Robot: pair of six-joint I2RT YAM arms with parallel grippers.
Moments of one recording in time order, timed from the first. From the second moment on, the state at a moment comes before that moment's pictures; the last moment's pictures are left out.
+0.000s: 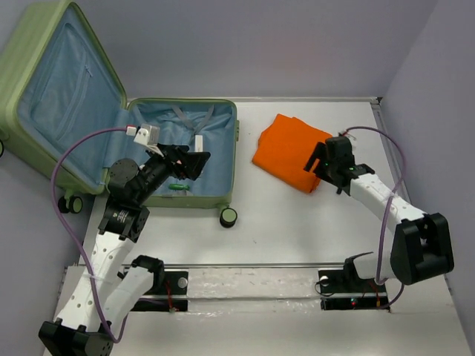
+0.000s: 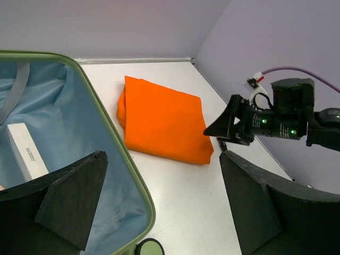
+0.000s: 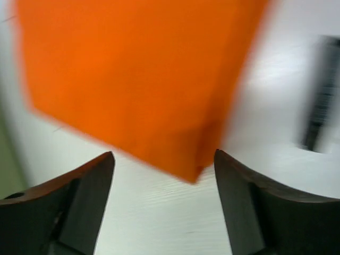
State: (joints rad) left arm -0.27 0.72 0.77 0.00 0.37 -0.46; right arm 0.32 1.35 0.88 -0.24 0.09 0.68
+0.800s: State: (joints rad) left arm -0.32 0.74 0.77 0.00 0.37 -0.46; right arm -0.04 1.59 0.88 -0.43 0.19 0.52
